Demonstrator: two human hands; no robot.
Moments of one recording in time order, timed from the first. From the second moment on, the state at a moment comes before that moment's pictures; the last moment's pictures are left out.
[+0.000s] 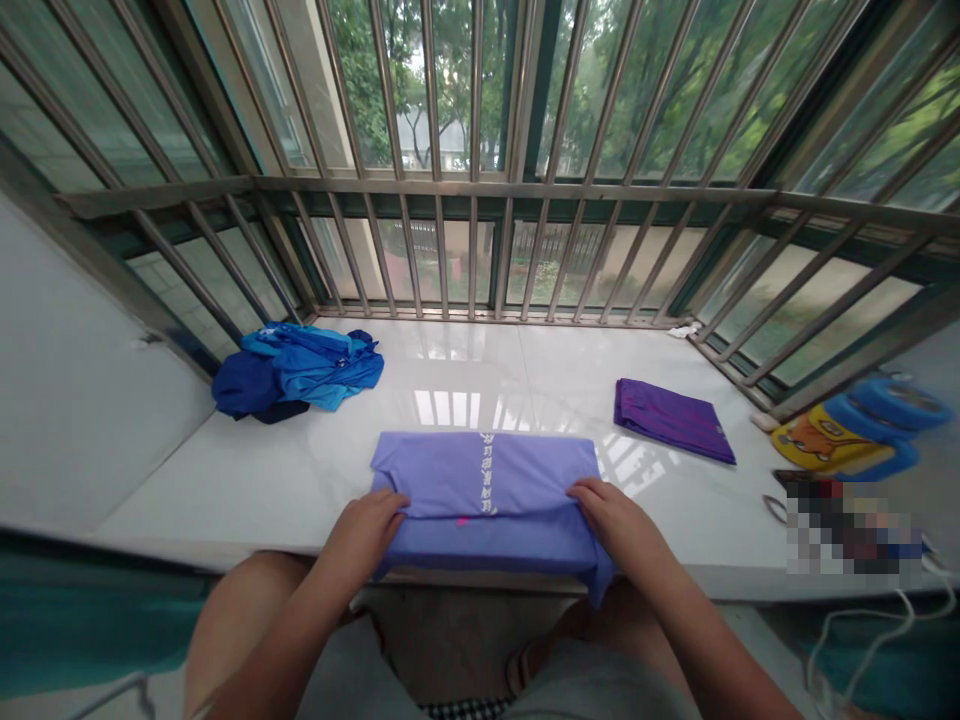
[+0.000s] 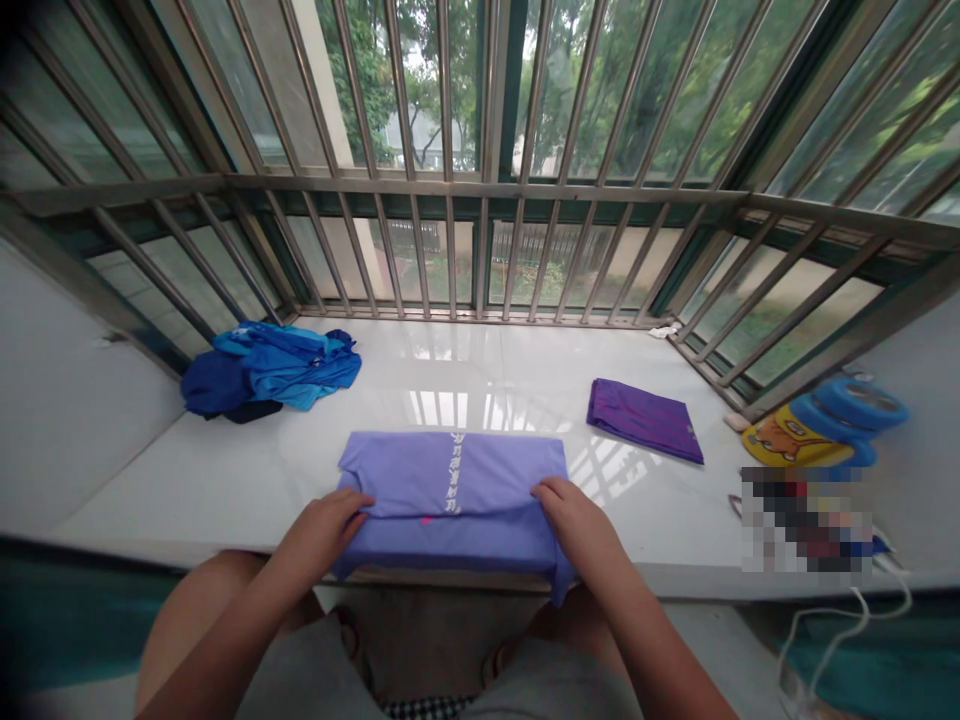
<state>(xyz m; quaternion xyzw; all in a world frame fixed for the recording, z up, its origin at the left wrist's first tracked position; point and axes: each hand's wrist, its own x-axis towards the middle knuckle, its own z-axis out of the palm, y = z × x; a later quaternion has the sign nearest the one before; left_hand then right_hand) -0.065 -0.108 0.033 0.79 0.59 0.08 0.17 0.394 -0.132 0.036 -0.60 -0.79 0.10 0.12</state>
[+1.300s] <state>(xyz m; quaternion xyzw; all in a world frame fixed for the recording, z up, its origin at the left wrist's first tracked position) -0.052 -0.117 0.022 0.78 0.59 0.14 0.16 0.384 -0.141 0.028 -0.64 -0.76 0.09 0.06</state>
